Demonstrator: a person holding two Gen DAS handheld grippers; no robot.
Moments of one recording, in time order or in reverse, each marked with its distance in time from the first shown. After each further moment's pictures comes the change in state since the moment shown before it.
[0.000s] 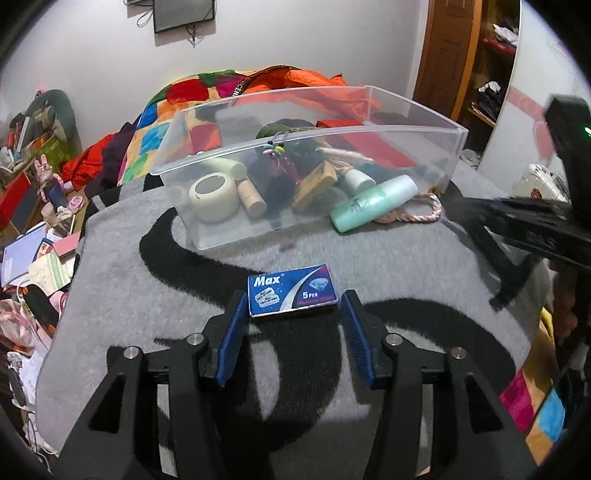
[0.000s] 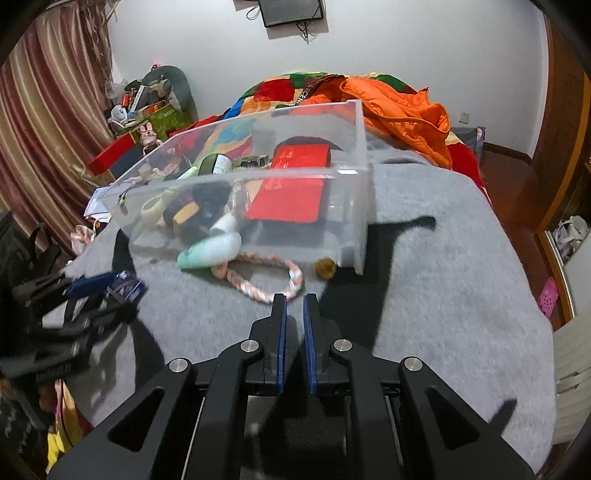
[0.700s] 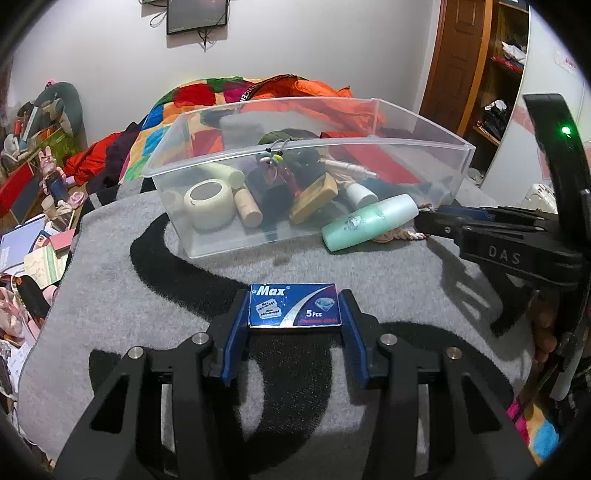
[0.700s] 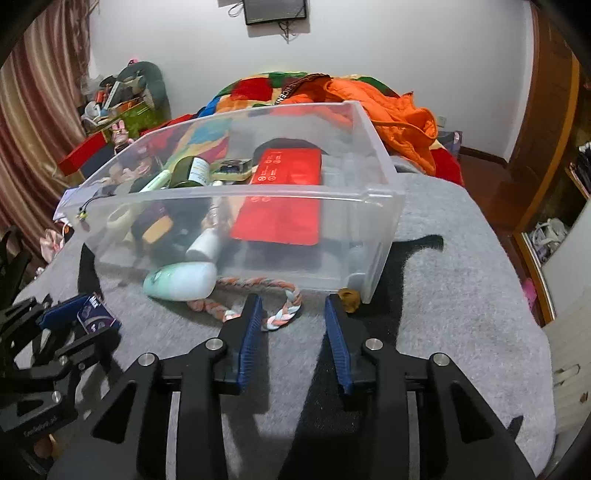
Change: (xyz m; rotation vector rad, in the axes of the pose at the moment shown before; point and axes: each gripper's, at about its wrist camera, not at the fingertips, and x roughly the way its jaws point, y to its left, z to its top) left arm 0.008 -0.004 0.000 -0.056 -0.057 0.002; right arm 0.020 0.012 0.011 0.016 -0.004 -0.123
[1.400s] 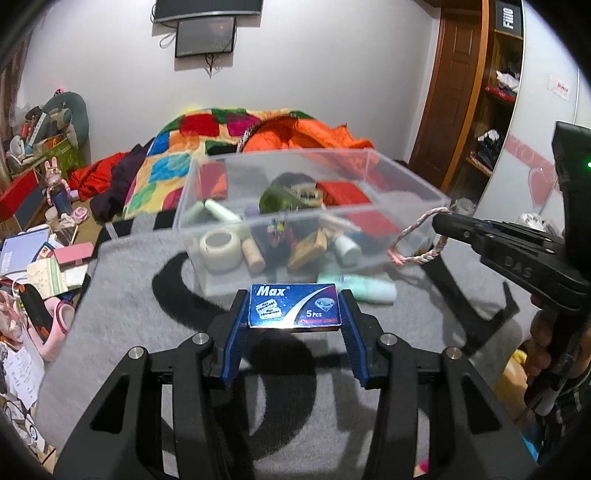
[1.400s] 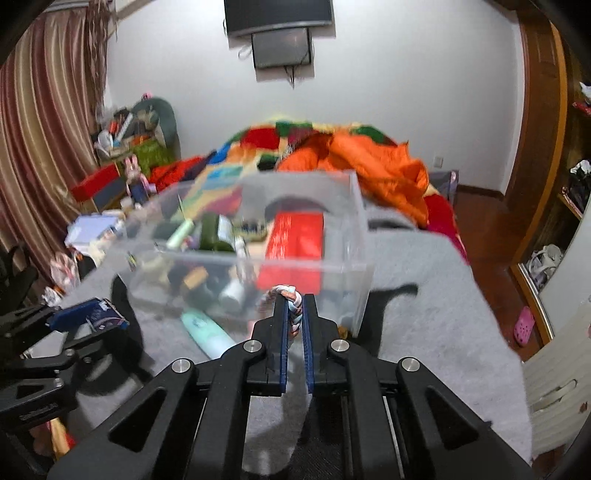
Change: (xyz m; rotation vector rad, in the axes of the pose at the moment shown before) left arm -0.044 0.006 0.022 -0.036 -0.124 -0.028; right arm -0.061 0.007 0.008 -0.023 -0.201 0.007
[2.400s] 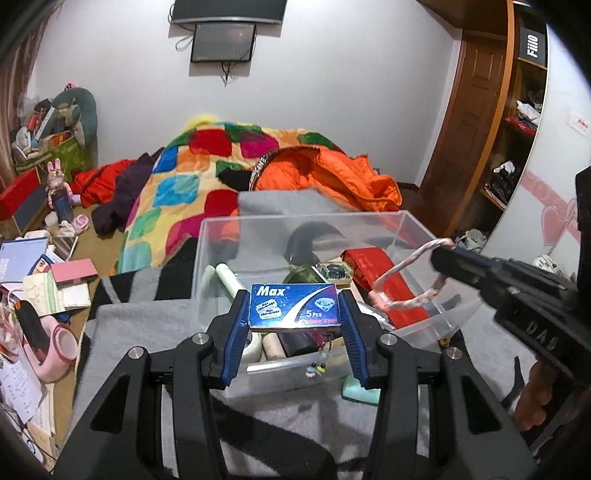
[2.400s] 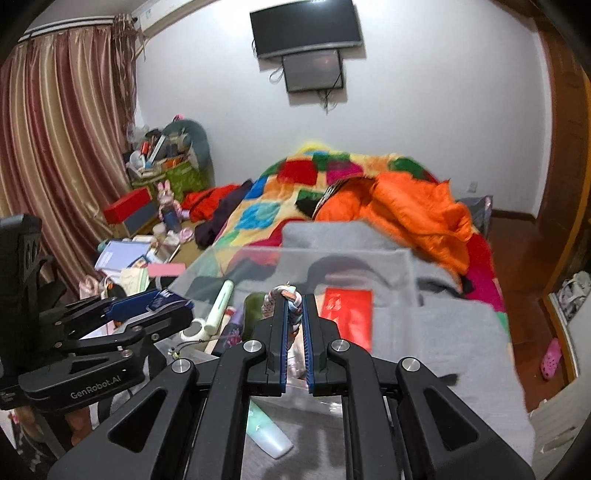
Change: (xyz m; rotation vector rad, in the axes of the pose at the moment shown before) left arm 0.042 0.028 0.074 -0.071 -0.029 0.018; right arm 0.028 0.024 0.063 -0.026 -0.051 0.142
